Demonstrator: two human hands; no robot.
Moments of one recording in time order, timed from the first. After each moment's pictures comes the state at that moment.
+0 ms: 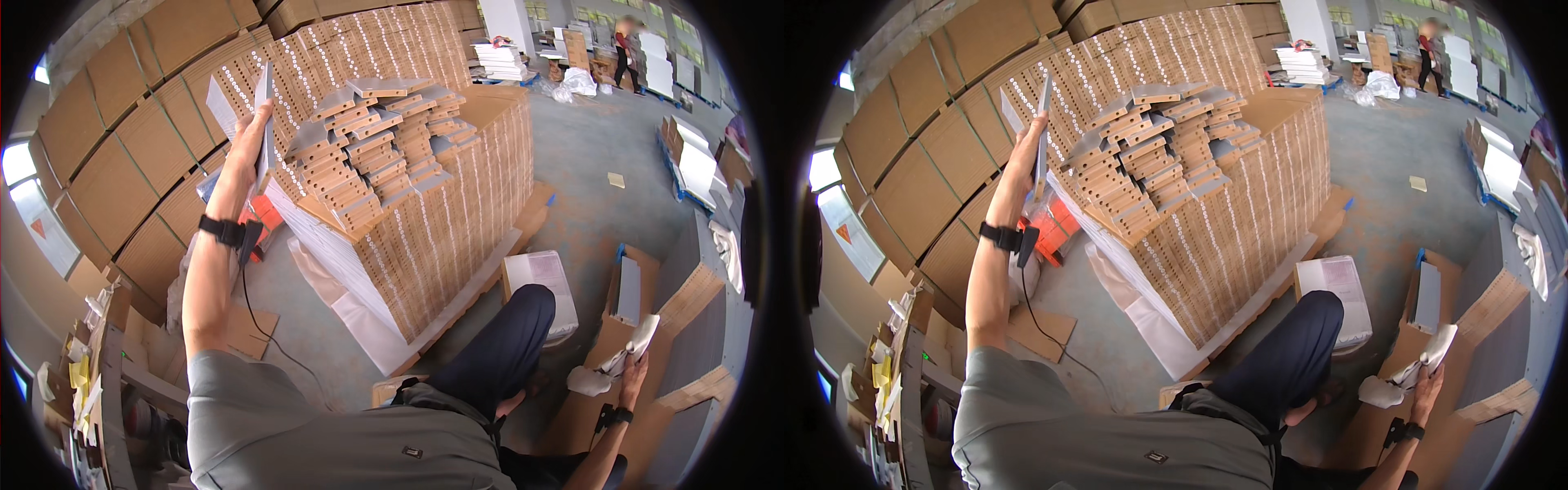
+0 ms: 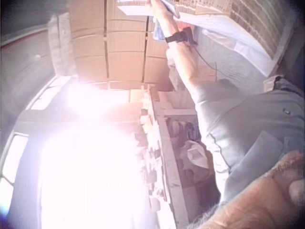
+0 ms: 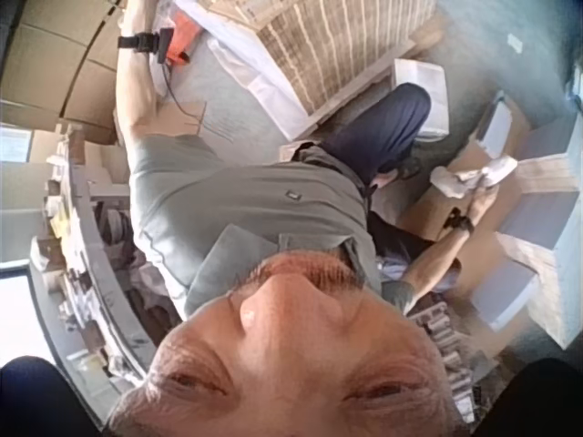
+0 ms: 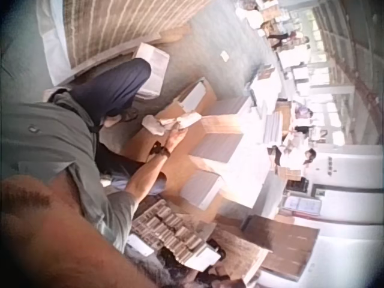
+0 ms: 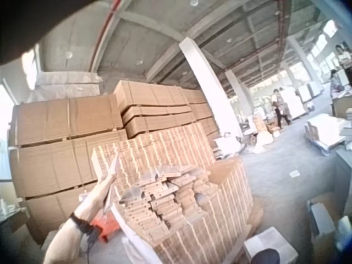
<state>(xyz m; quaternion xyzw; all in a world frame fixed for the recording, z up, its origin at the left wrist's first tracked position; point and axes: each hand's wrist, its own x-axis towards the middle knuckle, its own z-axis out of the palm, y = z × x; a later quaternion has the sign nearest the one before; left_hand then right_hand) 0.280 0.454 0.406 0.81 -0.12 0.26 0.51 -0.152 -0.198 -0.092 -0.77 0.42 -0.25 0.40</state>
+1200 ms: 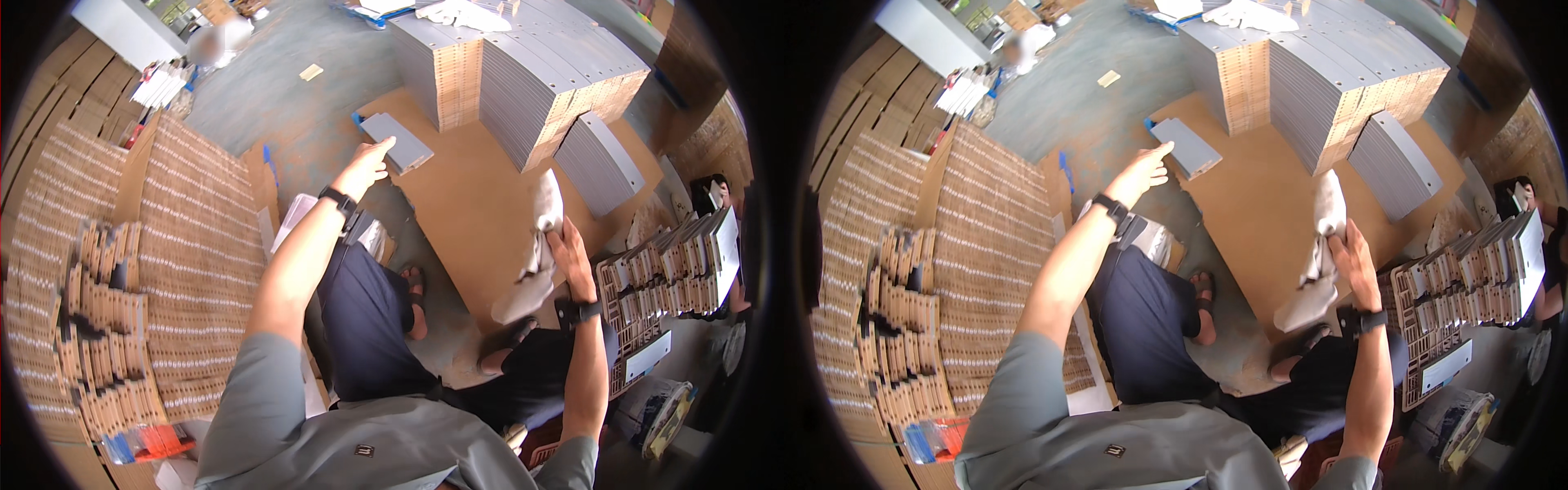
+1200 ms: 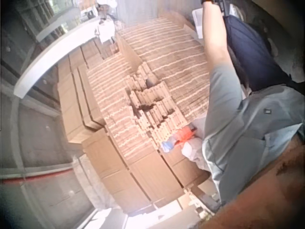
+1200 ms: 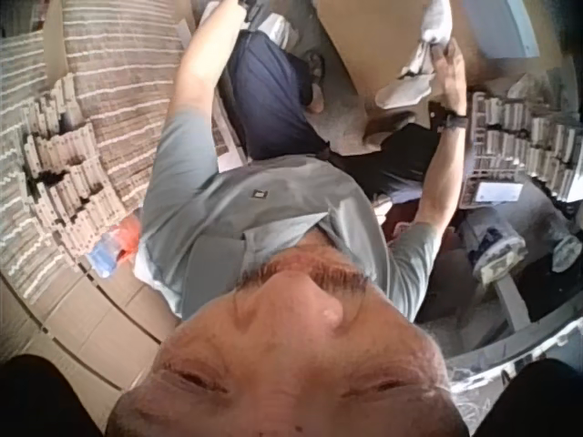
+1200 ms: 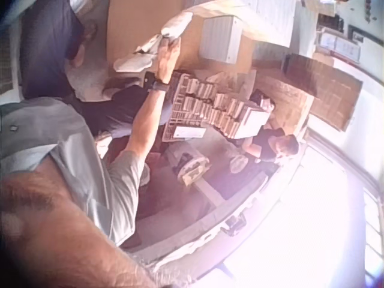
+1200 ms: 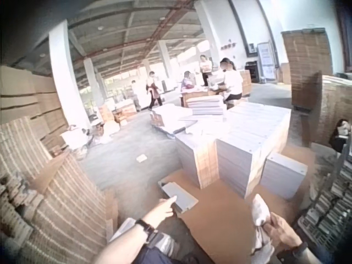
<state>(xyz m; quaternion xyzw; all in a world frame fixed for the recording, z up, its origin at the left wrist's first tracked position) 0.137 -0.193 -0.001 0.67 -0.32 -0.51 0.44 -0.313 -0.104 -0.024 -0.74 0.50 -0.34 0.30</state>
